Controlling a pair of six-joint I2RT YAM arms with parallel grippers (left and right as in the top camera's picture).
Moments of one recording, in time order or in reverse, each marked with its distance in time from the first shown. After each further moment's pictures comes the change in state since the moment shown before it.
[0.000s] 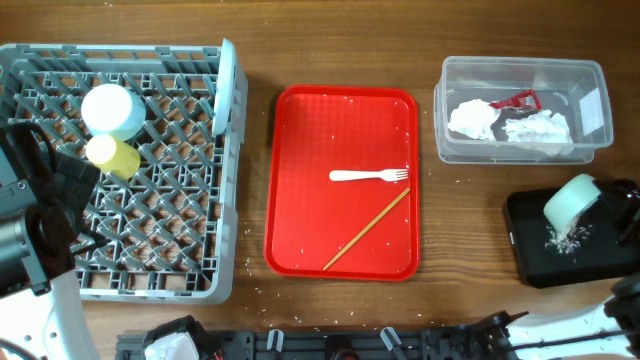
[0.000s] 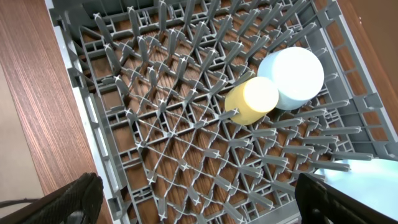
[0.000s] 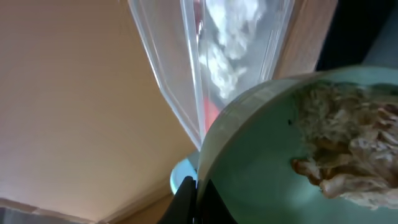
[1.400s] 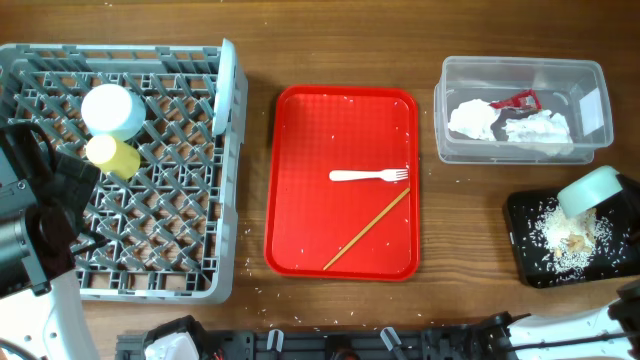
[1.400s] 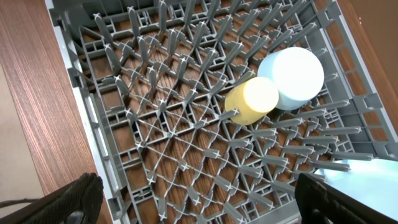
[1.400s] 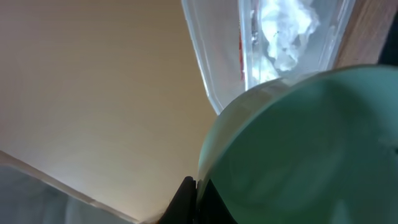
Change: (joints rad) left arm 0.000 0.000 0.000 0.000 0.000 0.000; right arm -0.067 0.006 -0.001 -0.042 -0.183 -0.001
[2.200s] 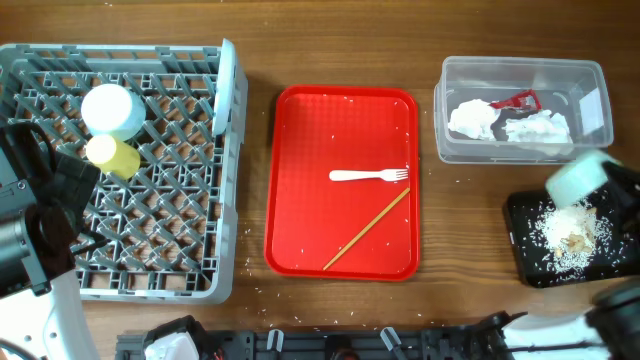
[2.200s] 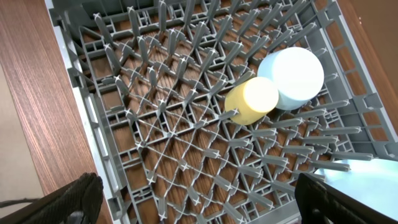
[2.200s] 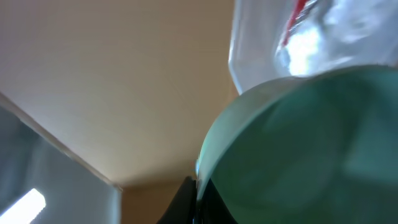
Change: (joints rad) left arm 0.000 0.000 0.000 0.000 0.000 0.000; right arm 0.108 -0.145 0.010 -0.267 -0.038 -0.393
